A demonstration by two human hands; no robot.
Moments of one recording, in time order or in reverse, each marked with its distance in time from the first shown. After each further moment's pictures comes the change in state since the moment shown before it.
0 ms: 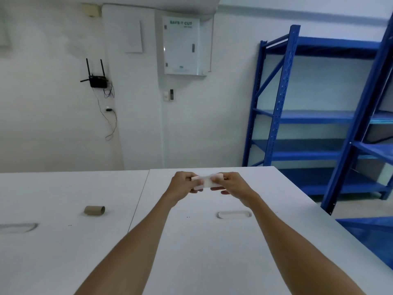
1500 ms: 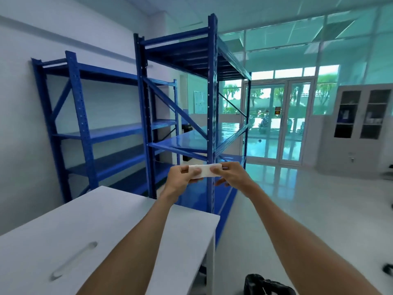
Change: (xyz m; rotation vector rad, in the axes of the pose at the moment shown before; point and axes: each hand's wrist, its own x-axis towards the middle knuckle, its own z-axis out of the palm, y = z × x) left_hand -0.136 0.193 0.308 -0.438 -0.873 0.295; right_hand -0.387 -0.066 -0.168 -0.296 1.036 0.264
